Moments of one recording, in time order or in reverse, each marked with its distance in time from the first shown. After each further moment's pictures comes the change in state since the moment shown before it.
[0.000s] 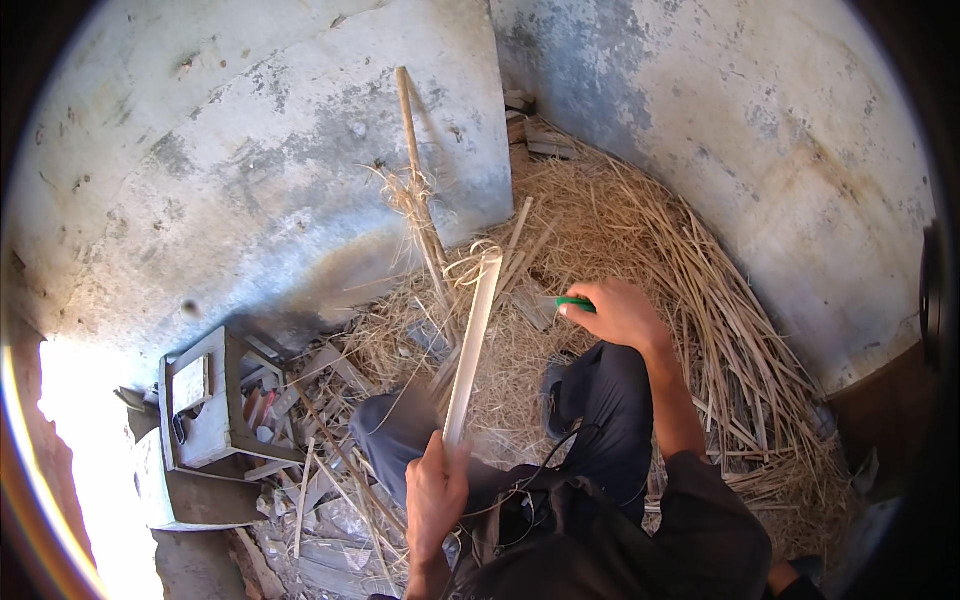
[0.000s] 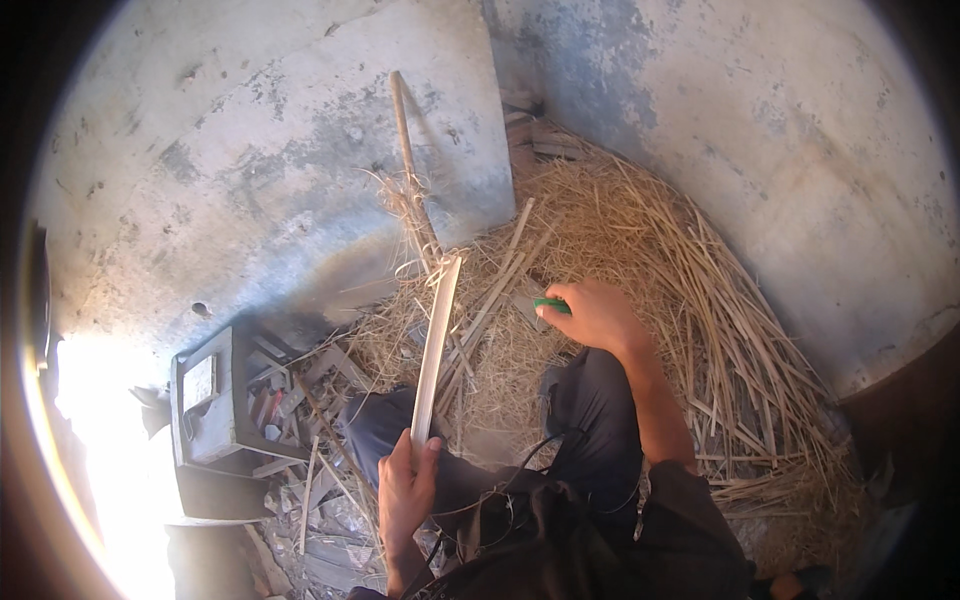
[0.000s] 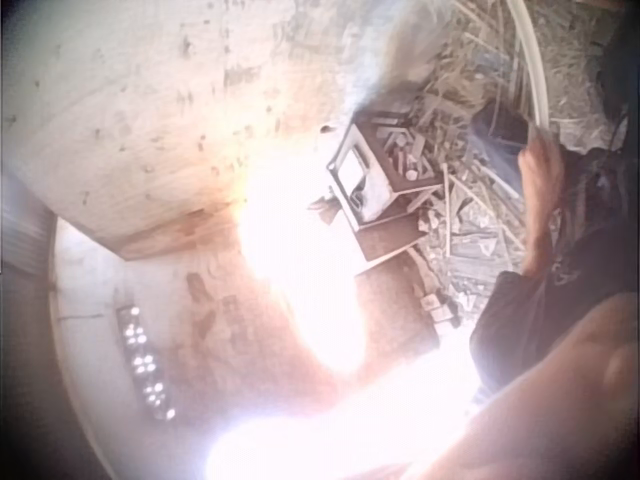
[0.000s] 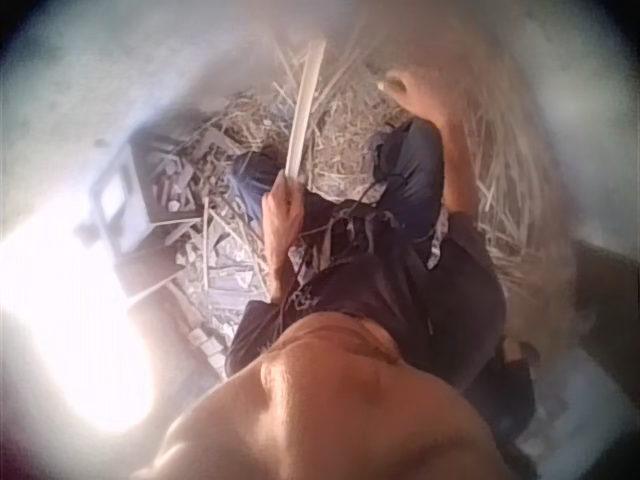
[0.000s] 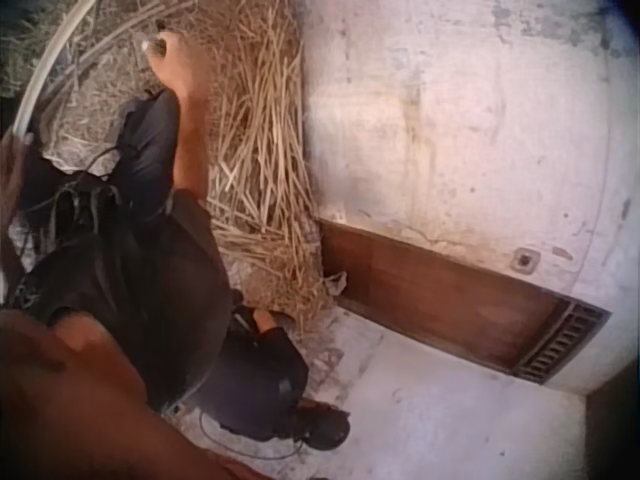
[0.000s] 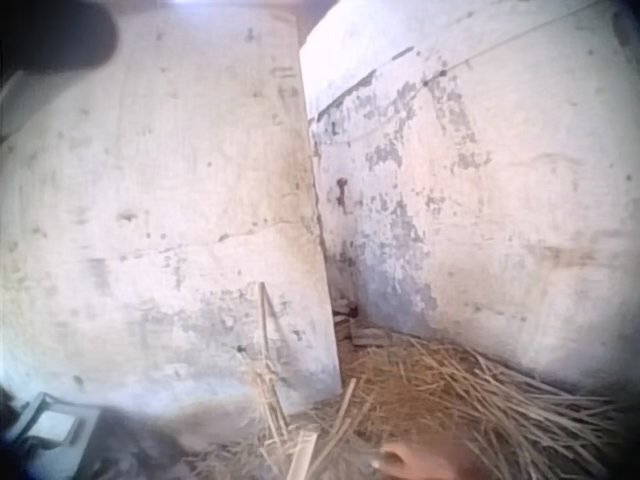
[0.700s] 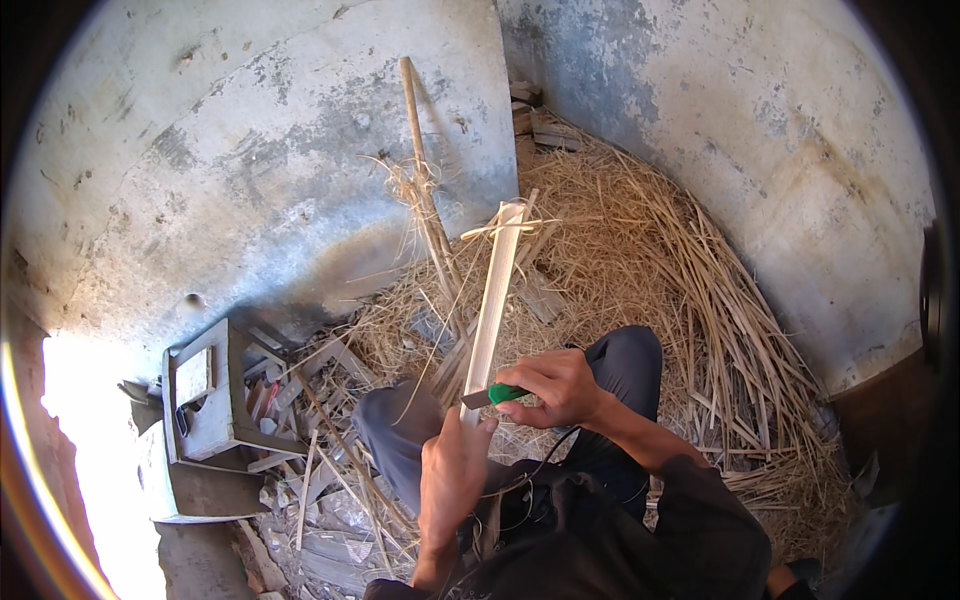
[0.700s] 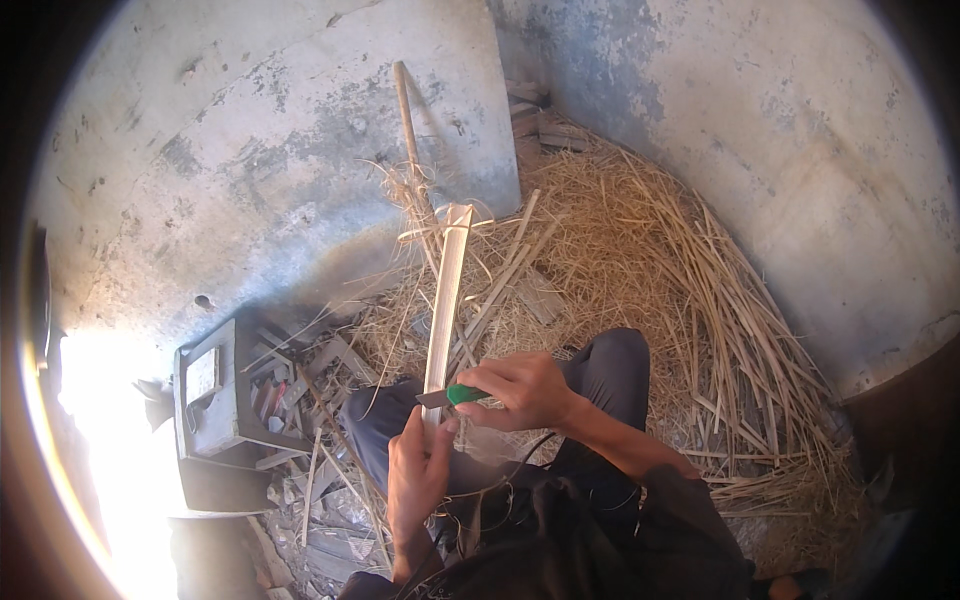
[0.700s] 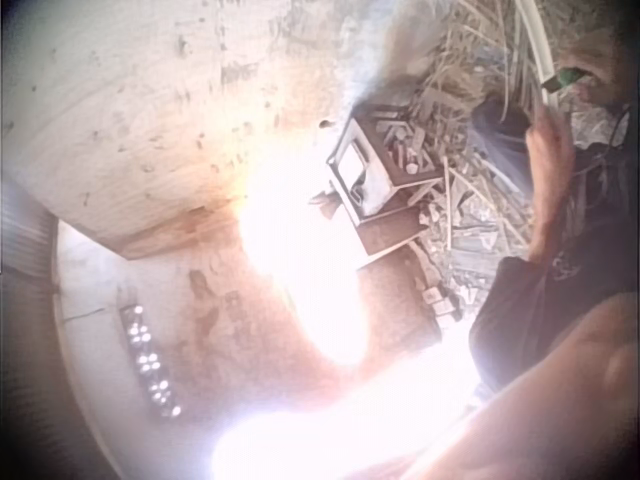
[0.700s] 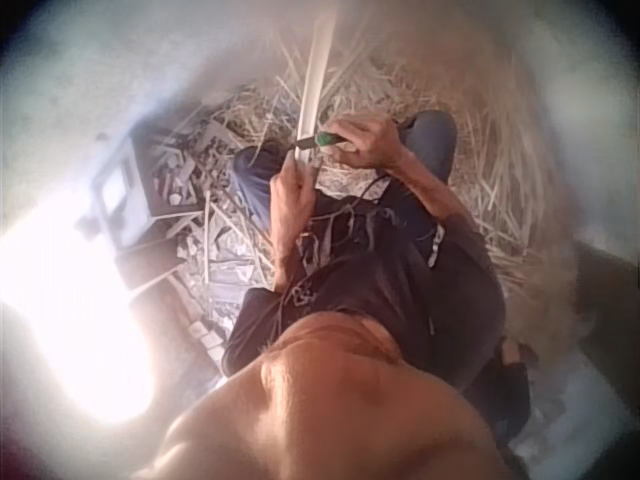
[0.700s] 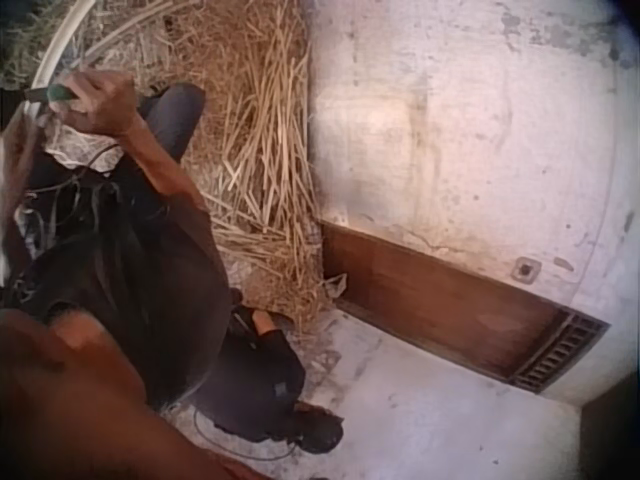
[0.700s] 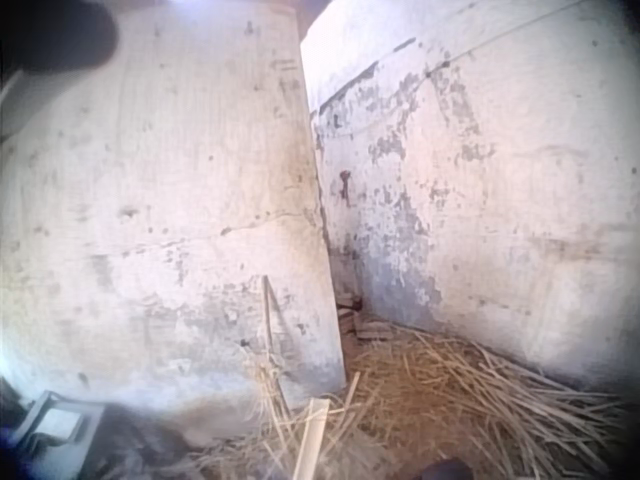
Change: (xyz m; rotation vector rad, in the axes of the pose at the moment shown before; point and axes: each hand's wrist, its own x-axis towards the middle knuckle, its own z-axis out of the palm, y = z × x) left_hand 0.016 0.040 0.007 -0.103 -0.028 0.105; right_hand -0.040 -0.097 0.067 0.335 0.426 -0.701
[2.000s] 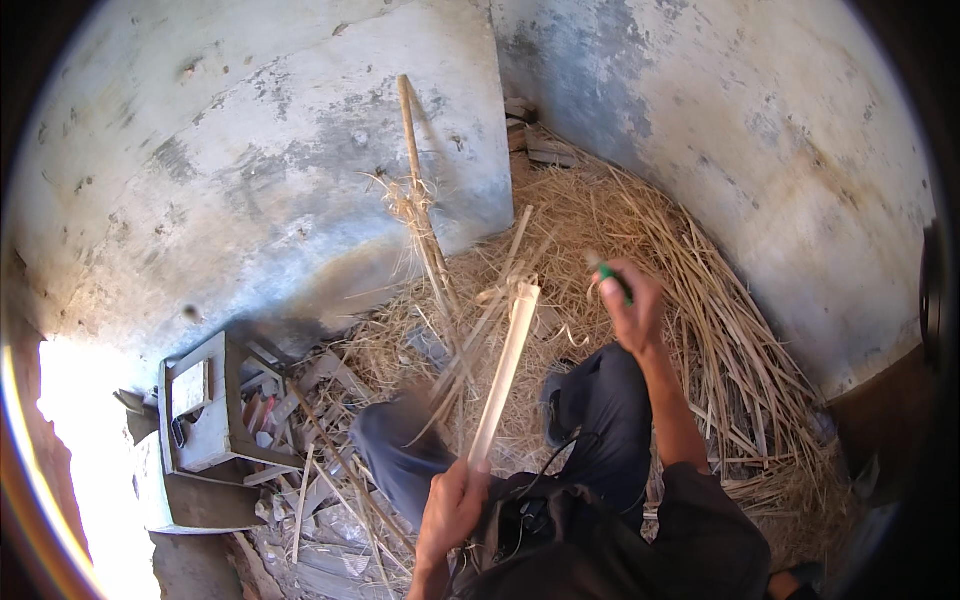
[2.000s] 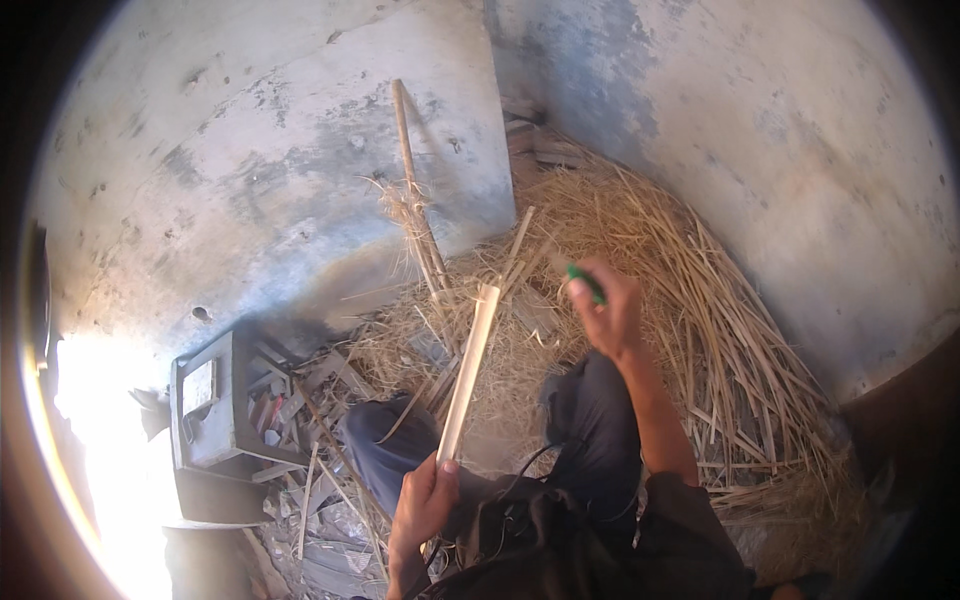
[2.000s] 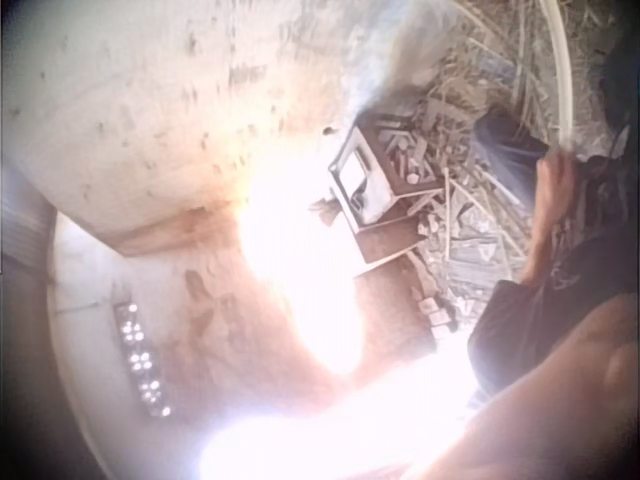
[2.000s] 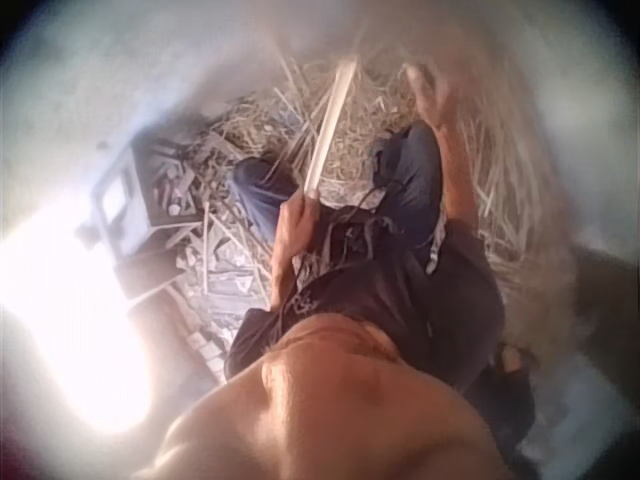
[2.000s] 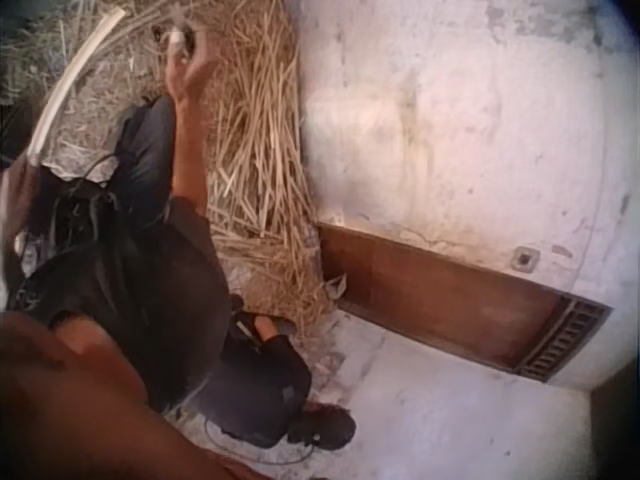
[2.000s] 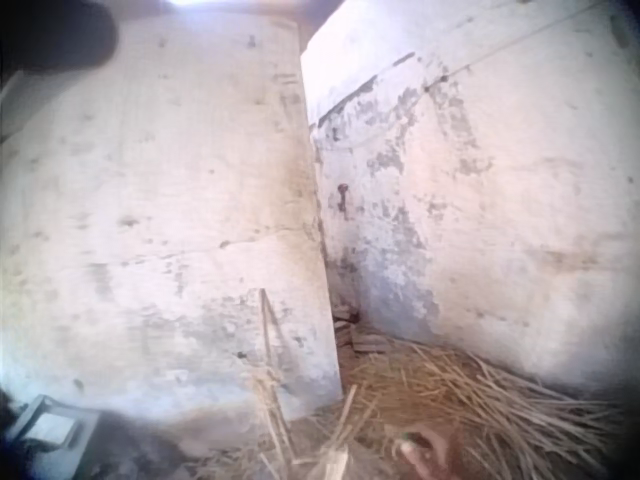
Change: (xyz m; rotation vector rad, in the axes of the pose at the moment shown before) left_hand -0.032 -0.038 -0.004 -0.116 -0.242 -0.220; right_hand -0.010 0.101 -0.094 -0.131 0.313 0.377
